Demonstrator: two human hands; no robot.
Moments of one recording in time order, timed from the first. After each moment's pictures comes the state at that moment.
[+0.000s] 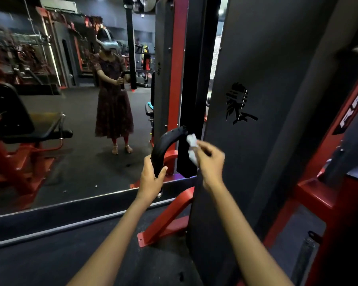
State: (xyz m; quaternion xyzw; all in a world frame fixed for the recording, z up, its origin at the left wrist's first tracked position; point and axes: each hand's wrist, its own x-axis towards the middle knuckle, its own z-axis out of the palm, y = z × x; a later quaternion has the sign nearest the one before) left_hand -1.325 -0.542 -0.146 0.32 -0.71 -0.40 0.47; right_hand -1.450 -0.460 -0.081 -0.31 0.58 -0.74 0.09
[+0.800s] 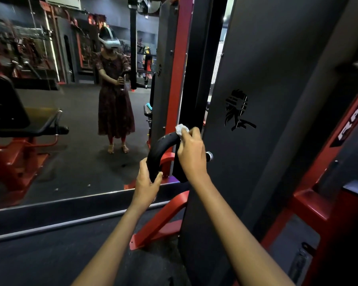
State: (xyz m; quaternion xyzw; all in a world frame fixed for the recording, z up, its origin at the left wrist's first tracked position) left_hand -1.325 -0.536 -0.150 0.30 -0.70 -0.42 0.49; right_hand -1.436 -0.494 -0.052 -0.53 0.70 -0.42 -0.25
